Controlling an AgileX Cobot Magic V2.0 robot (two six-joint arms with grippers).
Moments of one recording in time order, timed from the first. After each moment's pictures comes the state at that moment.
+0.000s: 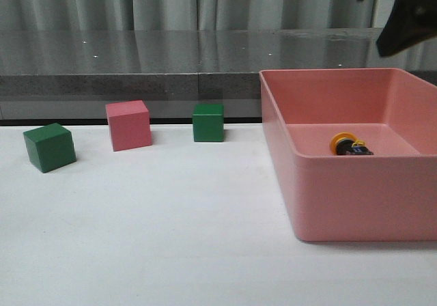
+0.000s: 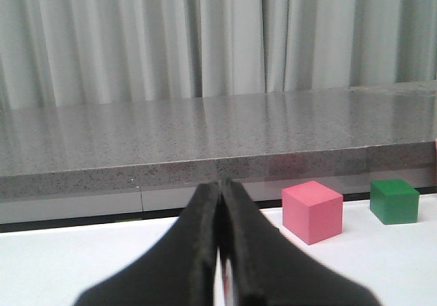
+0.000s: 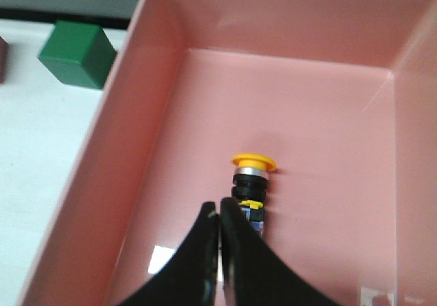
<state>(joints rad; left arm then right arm) -0.07 0.00 0.00 0.11 -0.04 -0.03 0.26 1.42 -0.96 0.02 0.36 0.09</state>
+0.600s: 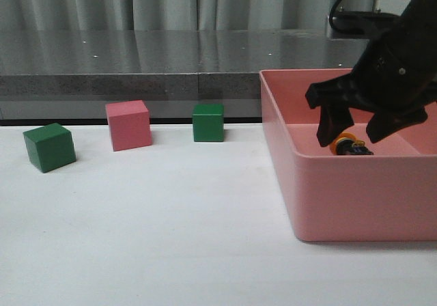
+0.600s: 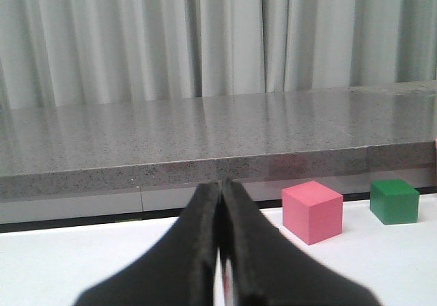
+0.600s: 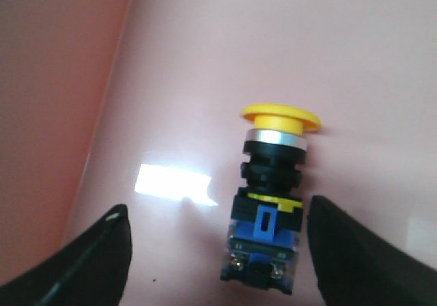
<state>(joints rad) -0.07 0.00 0.00 0.11 -0.04 -0.03 0.27 1.74 -1.01 0.01 0.31 0.09</state>
